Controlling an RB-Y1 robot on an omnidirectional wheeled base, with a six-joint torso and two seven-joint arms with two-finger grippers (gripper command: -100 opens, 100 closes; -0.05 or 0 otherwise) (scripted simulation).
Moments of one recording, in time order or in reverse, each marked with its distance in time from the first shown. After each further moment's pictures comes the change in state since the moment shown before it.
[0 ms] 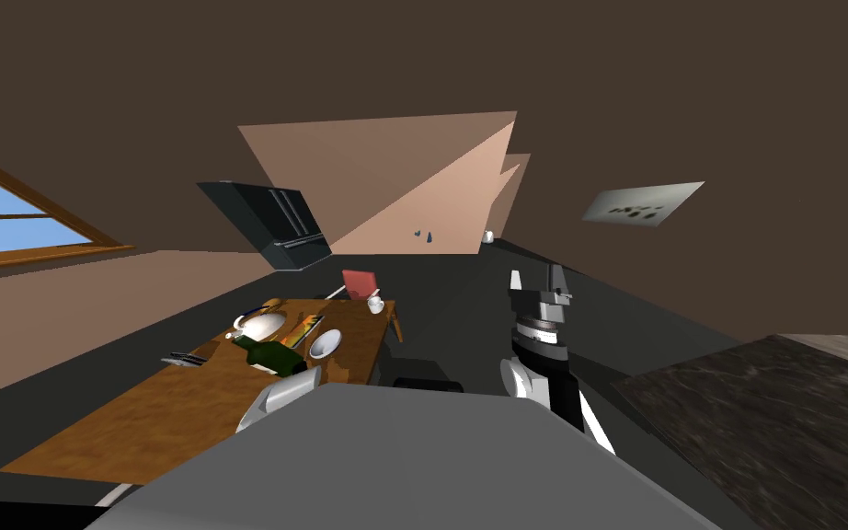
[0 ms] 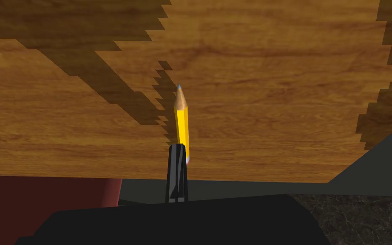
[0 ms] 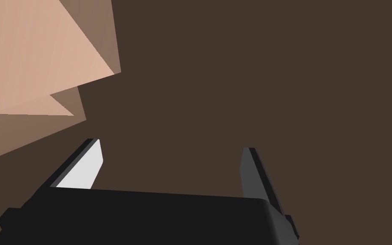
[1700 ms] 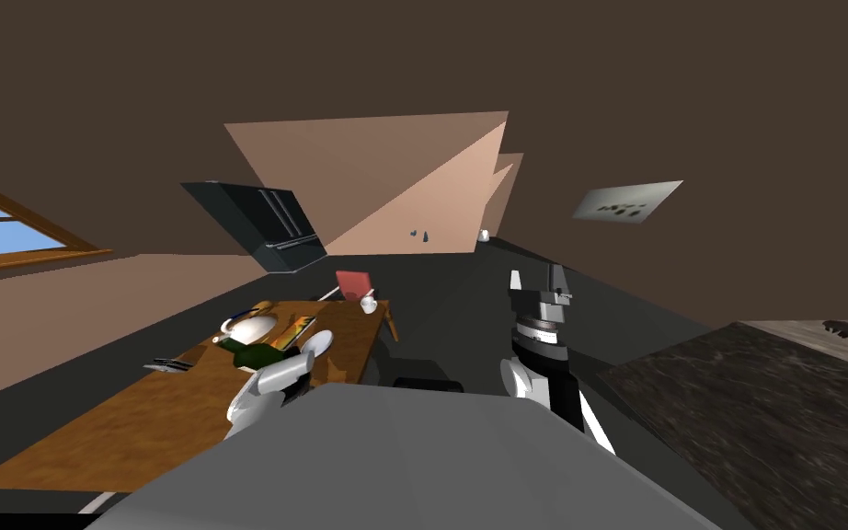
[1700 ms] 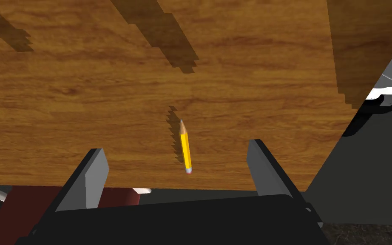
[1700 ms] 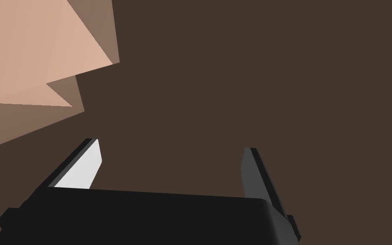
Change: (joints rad) left arm -0.057 0.100 0.018 -0.035 0.100 0.006 -0.041; right arm 0.000 0.000 0.000 0.000 0.000 0.000 0.000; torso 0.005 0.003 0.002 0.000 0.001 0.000
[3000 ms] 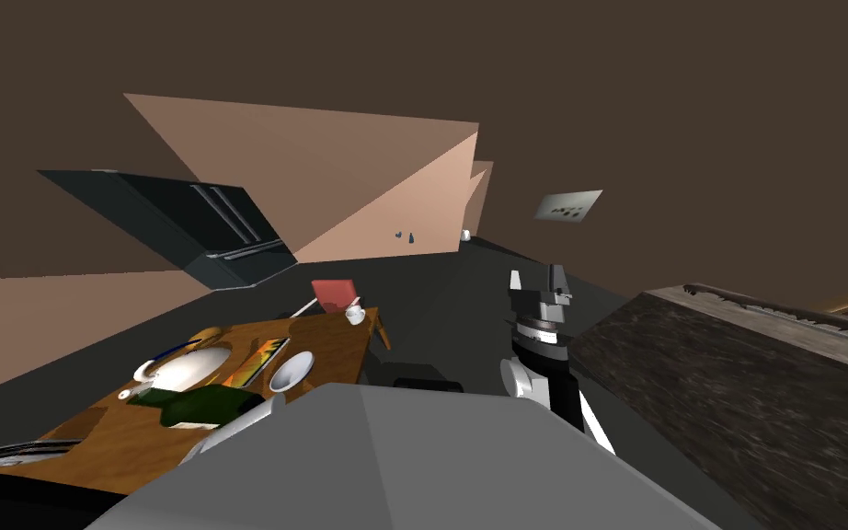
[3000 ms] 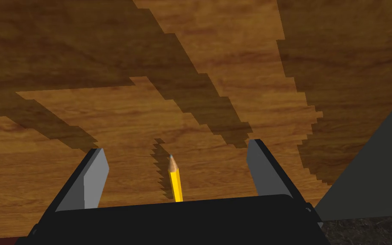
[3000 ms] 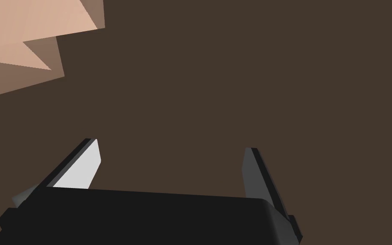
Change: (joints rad) left arm 0.202 -0.014 0.040 0.076 0.227 -0.164 0.002; right arm 0.000 0.000 0.000 0.000 0.000 0.000 0.000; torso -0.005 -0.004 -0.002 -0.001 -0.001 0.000
